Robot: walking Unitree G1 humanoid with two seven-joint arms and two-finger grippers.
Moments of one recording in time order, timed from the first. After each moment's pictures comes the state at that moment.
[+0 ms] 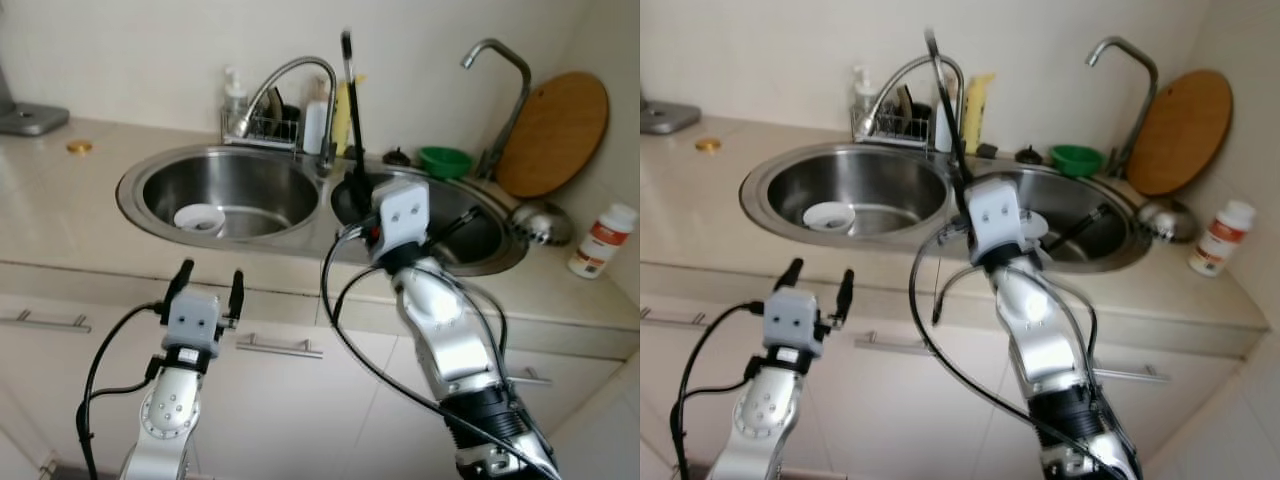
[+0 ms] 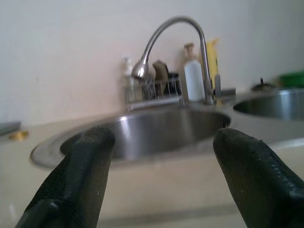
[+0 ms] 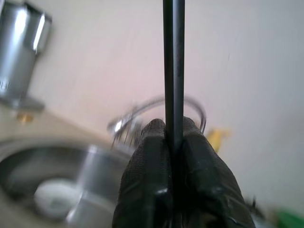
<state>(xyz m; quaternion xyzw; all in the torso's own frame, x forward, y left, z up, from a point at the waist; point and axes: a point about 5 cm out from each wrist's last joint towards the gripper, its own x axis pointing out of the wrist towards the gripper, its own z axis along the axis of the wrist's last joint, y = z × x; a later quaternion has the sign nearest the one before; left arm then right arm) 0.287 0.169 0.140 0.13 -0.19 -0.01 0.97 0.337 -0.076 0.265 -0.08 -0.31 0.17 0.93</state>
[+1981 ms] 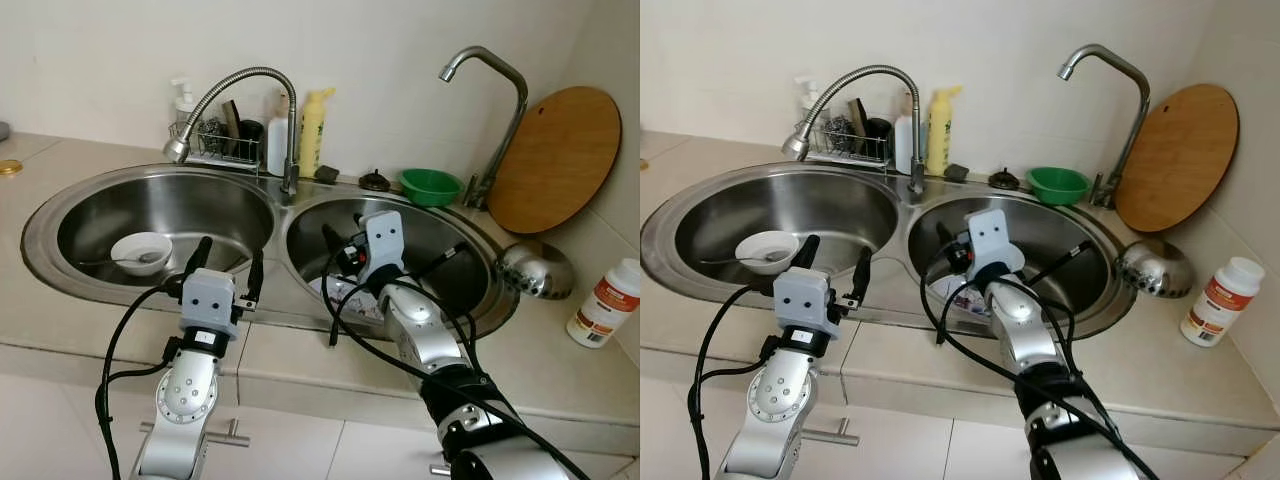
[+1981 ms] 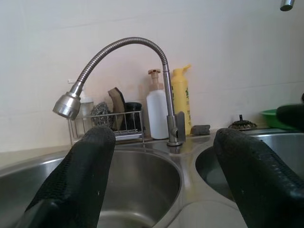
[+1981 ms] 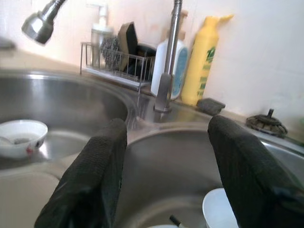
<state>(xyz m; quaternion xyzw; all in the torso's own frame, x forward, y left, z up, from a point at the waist) 0.290 0.152 0.164 0.10 -0.22 -0.03 0.97 0.377 -0.074 0.190 -0.02 -0.13 0.20 0.97</state>
